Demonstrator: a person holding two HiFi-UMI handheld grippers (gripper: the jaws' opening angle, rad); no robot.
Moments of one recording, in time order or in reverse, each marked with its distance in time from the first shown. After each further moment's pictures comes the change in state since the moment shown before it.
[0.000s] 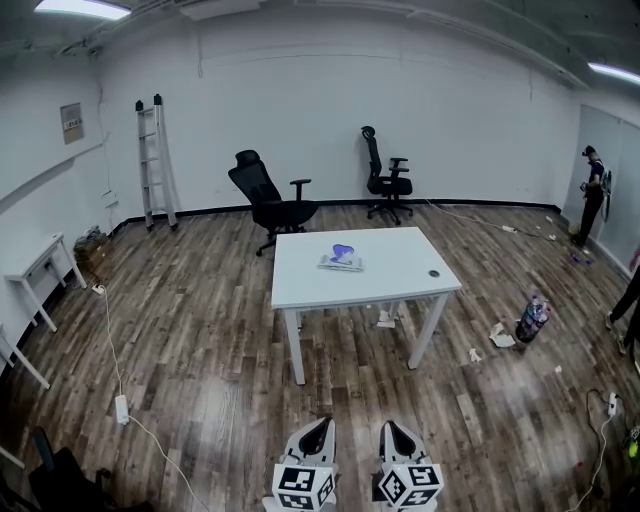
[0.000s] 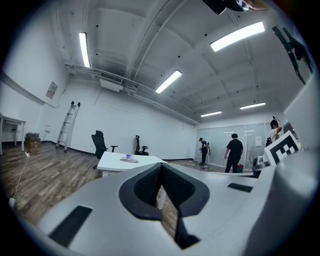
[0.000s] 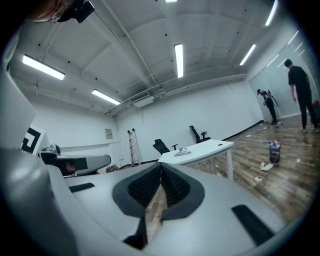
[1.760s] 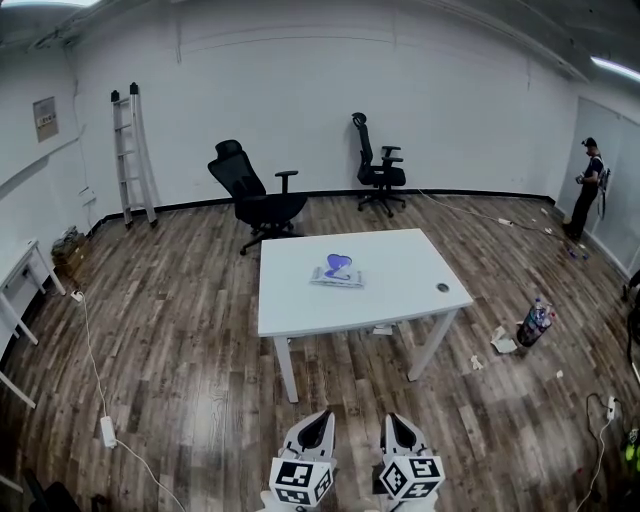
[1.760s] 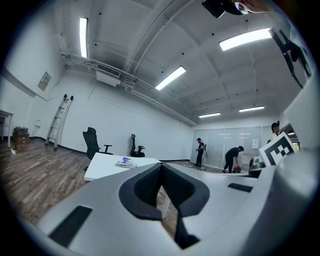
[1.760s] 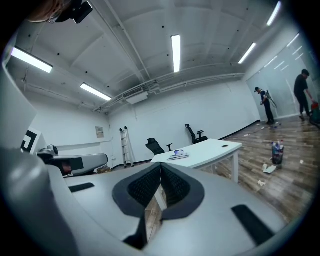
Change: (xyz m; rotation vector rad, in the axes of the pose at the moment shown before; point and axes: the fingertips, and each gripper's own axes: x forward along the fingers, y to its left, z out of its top) left arm 0.169 0.102 0.010 -0.027 0.003 -0.068; right arm 0.188 -0.043 0.027 0.008 0.019 -0.058
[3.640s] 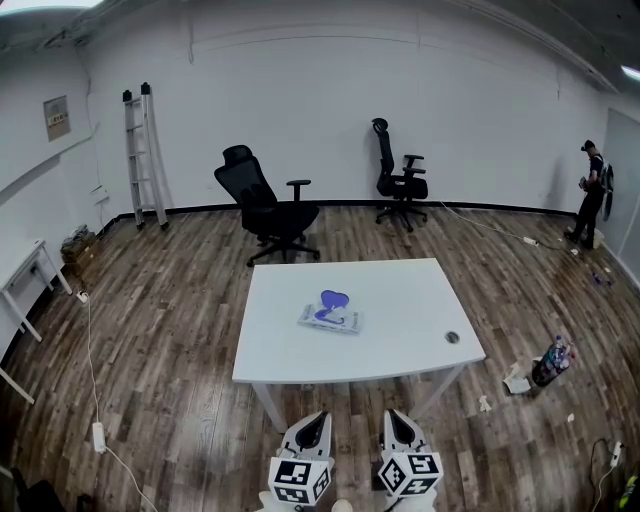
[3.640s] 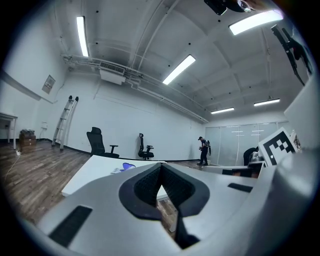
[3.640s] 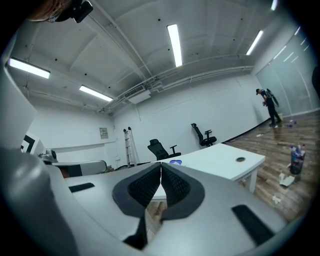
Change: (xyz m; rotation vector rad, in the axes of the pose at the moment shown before) left arm 0.214 0.031 0.005 0.008 0.010 0.120; right arm 0.186 -0.122 0.079 -0.010 0.008 0.102
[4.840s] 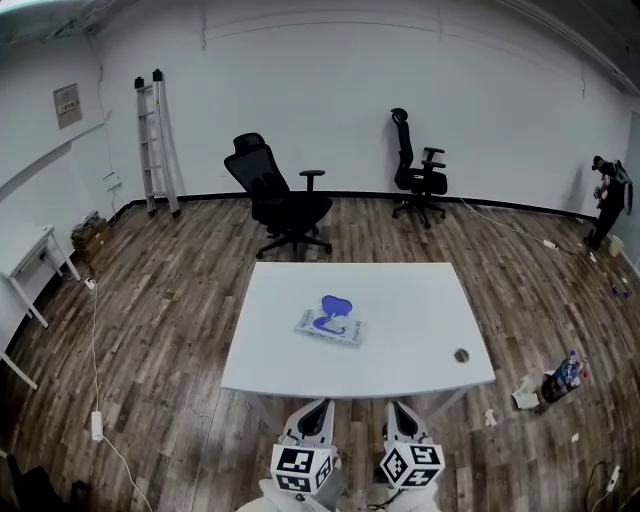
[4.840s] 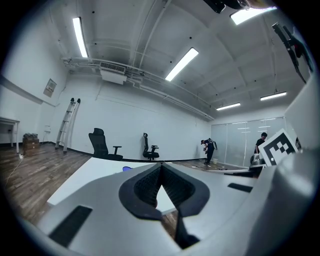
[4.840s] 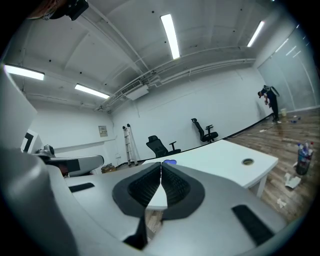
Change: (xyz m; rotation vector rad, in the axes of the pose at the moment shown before) left arm 0.105 0.013 -0.003 0.020 0.009 0.065; right arm 0.088 -0.070 0.009 0.018 0.059 0.027
